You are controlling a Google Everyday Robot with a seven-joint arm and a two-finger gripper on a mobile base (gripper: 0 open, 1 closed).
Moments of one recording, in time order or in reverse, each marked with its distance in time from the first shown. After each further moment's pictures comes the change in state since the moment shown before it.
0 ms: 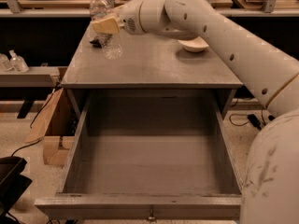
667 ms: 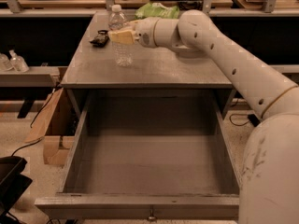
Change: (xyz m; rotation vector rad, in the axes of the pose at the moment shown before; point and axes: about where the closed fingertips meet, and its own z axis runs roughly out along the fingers) arm 0.063 -0.046 -0.006 0.040 -0.046 0.076
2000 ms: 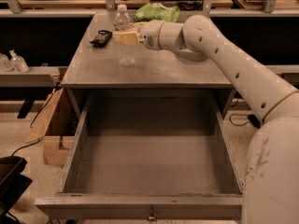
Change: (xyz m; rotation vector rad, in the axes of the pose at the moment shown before) arm 0.012 -0.012 -0.008 0.011 -0.025 0.027
